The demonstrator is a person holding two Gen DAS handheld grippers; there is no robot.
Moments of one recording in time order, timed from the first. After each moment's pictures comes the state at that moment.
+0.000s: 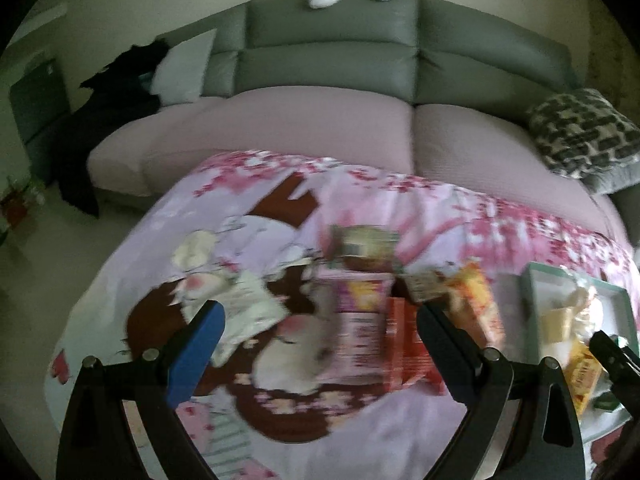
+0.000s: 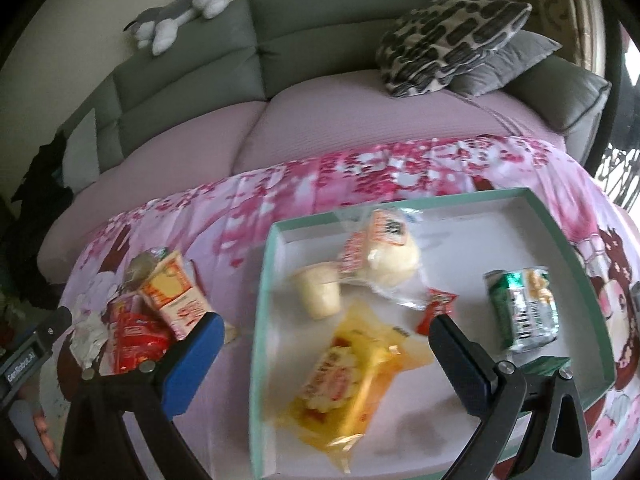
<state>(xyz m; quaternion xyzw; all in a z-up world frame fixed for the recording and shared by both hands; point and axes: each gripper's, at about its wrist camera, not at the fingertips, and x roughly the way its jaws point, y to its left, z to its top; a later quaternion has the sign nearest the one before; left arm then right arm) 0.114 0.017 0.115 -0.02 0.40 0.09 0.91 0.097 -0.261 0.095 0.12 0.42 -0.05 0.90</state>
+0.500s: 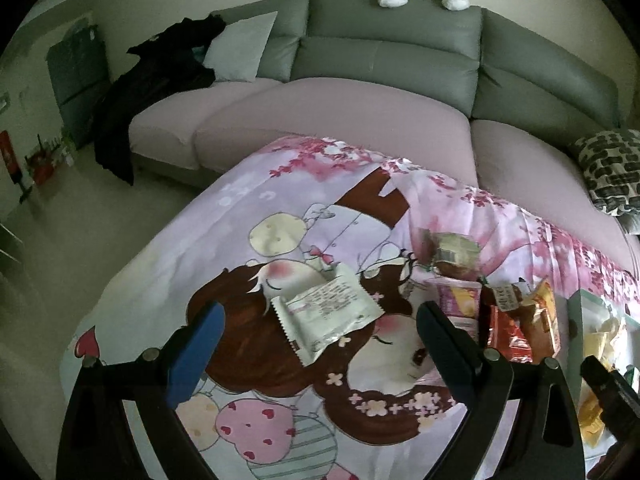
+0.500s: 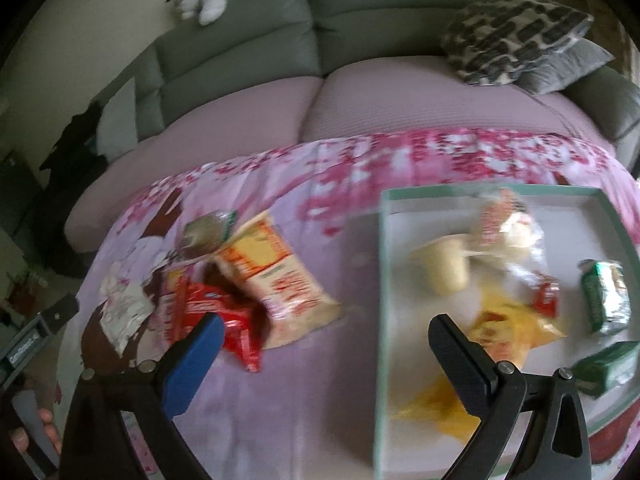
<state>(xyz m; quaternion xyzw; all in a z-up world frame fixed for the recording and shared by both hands) 0.103 0.094 0.106 -0.07 0.41 0.15 0.90 0.113 -0.183 0.081 0.11 0.44 0.03 0.89</state>
